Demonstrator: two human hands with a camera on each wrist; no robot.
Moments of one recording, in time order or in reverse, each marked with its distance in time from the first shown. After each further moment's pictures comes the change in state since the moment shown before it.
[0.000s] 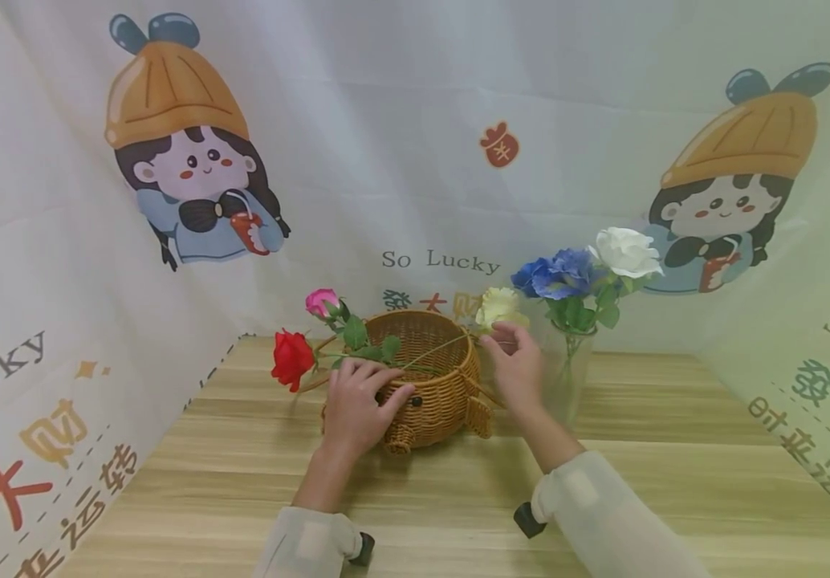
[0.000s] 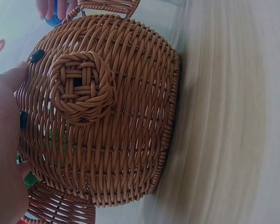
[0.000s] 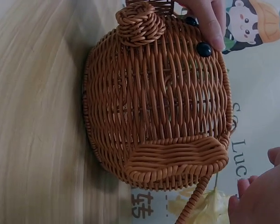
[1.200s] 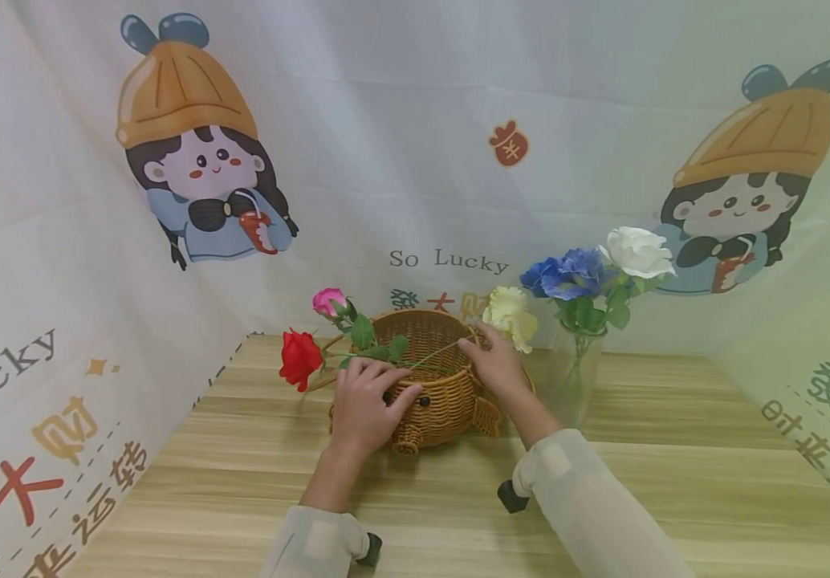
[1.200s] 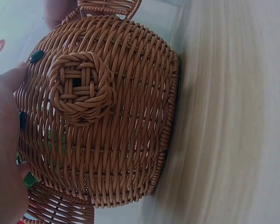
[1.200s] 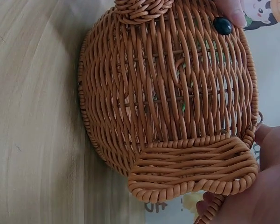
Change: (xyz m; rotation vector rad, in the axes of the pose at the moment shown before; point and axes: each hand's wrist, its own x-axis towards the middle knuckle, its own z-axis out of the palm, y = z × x) left_hand 0.000 0.000 0.001 0.006 0.003 0.000; right_hand 0.015 0.006 0.024 -0.251 -0.351 0.179
